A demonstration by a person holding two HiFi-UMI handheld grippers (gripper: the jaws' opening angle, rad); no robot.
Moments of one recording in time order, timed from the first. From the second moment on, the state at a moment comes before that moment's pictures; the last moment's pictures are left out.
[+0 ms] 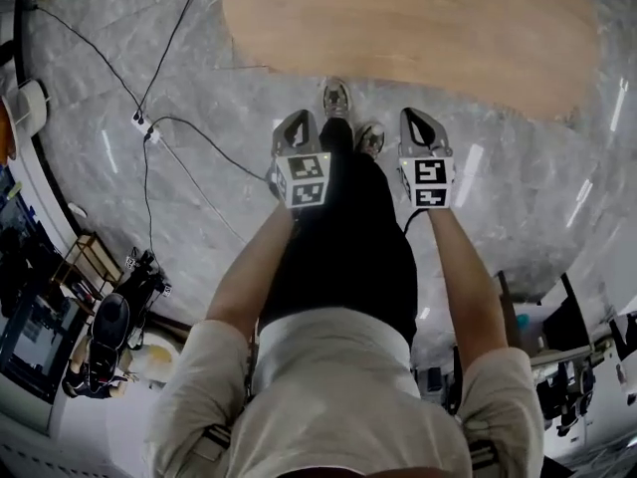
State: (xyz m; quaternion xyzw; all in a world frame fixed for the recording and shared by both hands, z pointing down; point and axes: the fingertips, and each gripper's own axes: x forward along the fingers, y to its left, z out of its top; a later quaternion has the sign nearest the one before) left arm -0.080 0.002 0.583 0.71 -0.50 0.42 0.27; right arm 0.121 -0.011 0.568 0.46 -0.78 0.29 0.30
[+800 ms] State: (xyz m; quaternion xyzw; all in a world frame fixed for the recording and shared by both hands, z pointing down) left arm 0.035 0.022 0.344 0.84 -0.43 0.30 0.14; right arm 0.156 0.036 0.323 0.51 -0.83 0.13 0.20
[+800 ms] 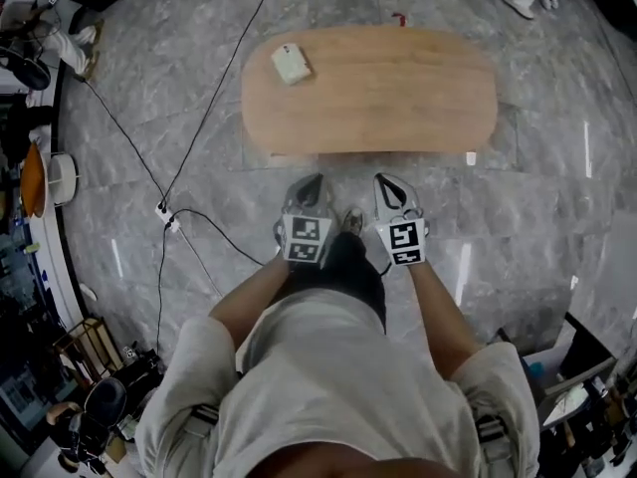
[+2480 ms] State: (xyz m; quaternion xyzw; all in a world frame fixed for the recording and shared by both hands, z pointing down) left arm 0.039 -0.021 0.056 0.86 -0.51 0.01 0.00; right arm 0.128 -0.005 0.033 0.60 -0.79 -0.09 0.06
